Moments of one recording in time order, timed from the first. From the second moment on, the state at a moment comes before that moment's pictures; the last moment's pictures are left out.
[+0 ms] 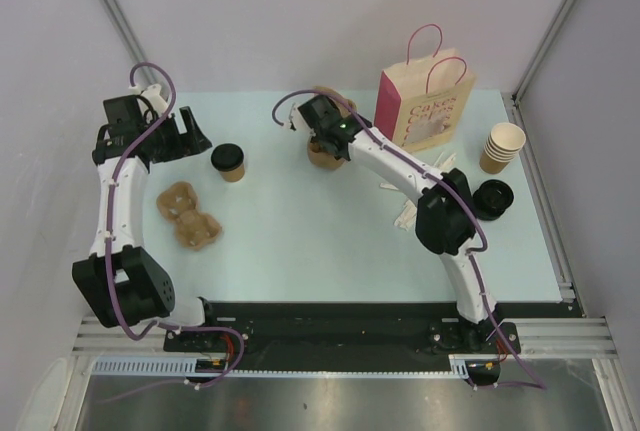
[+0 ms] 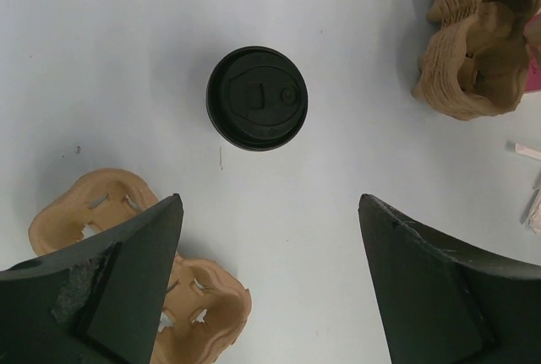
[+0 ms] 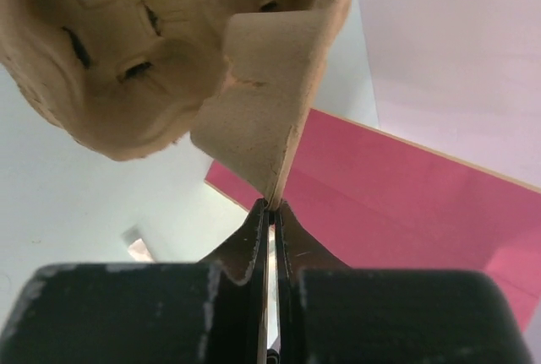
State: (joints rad) left arm 0.27 1.42 1.37 -0.68 0.42 -0.05; right arm 0.74 2.18 2.08 -0.72 0.57 -0.69
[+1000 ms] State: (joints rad) left arm 0.27 1.43 1.37 -0.69 0.48 -0.05; right arm 0.48 2.13 2.31 -1.13 -0.25 -0.99
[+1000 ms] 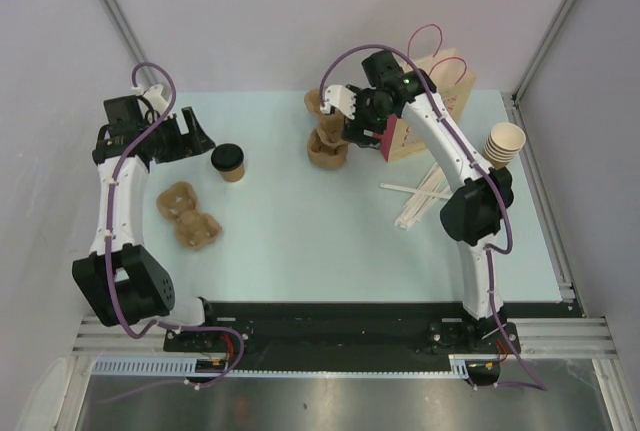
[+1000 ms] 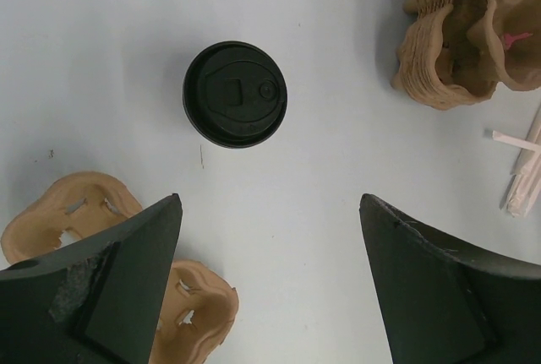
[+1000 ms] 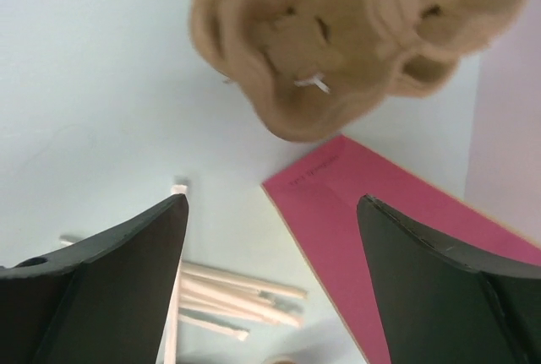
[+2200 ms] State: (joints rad) left arm 0.29 1.48 1.37 -0.69 0.49 -0.05; right arm 0.55 2.14 2.02 -0.77 -0.35 -1.05
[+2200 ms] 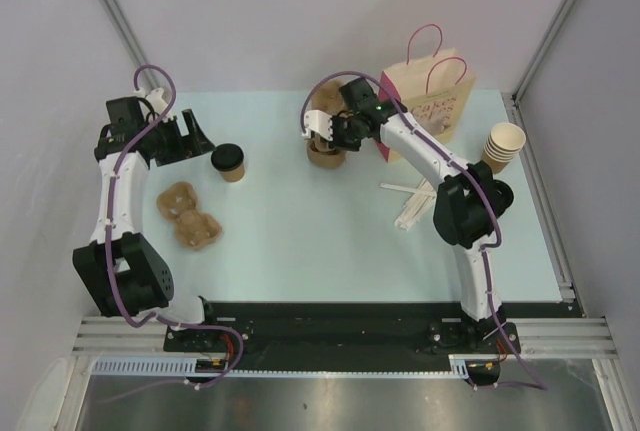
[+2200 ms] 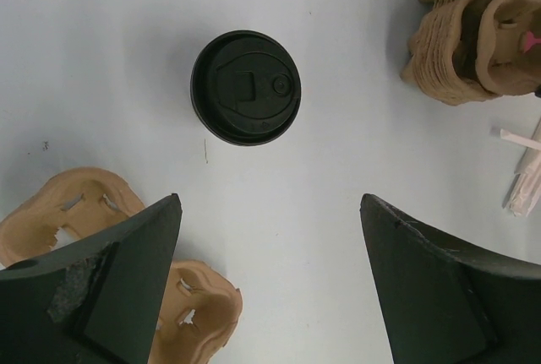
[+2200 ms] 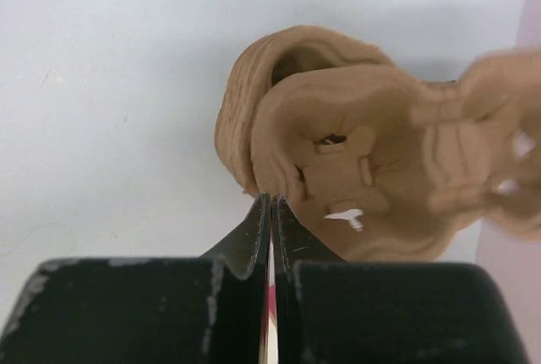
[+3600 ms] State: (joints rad) left arm 0.50 1.55 1.37 -0.90 0.53 0.15; right arm 0.56 2.09 2.03 -0.63 -0.35 -0.56
